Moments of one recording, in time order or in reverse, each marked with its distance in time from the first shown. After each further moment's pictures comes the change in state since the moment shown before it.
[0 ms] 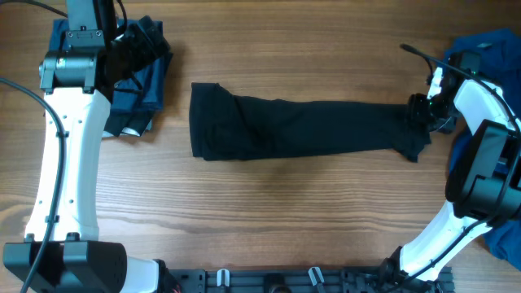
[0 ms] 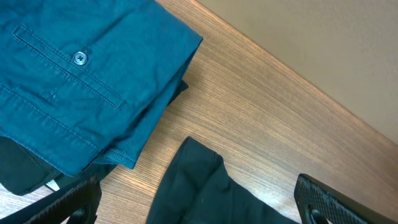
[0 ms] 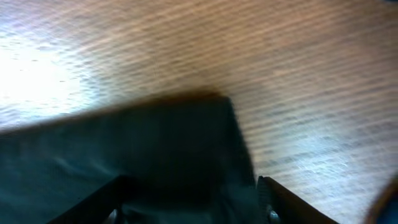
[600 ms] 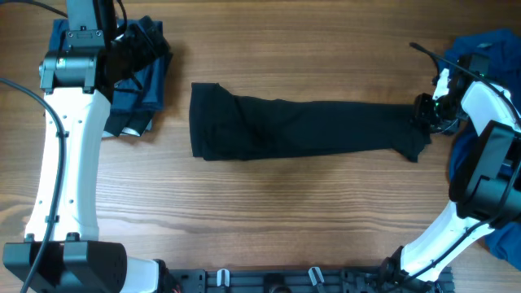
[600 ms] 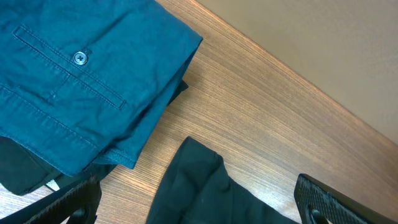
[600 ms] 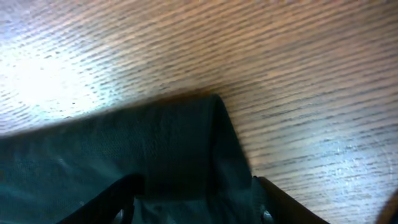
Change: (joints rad) left arm 0.000 0.000 0.000 0.000 0.000 0.000; right arm -0.039 0.000 -0.004 0.019 -0.090 0.003
